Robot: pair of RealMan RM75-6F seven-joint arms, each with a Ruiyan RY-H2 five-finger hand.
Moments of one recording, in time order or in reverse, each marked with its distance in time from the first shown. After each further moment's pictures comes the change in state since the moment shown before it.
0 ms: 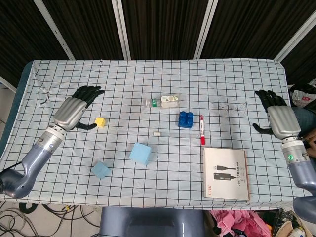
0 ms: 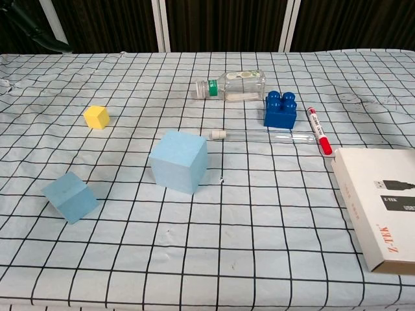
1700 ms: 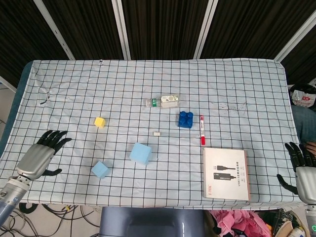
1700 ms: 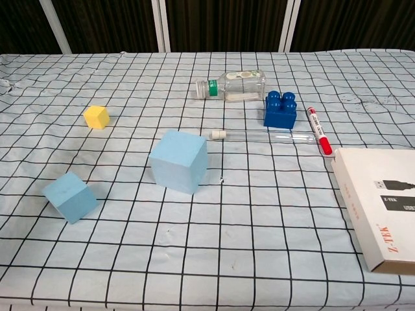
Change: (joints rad) left arm 0.341 0.198 0.327 -0.283 0.159 0.269 0.239; right arm -0.431 -0.080 -0.267 -0.028 -0.238 0.564 -0.013
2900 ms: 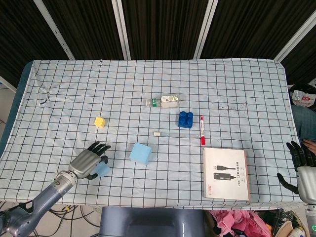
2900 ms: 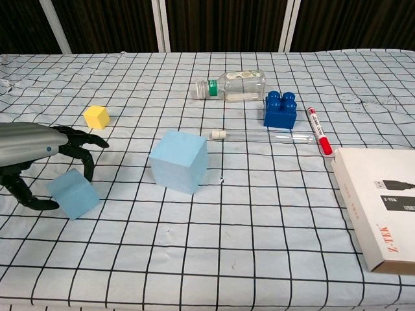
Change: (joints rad) left arm -0.184 -0.326 -0.051 0.153 -0.118 -0.320 0.177; right arm -0.013 -0.010 0.023 0.011 -0.007 0.001 0.028
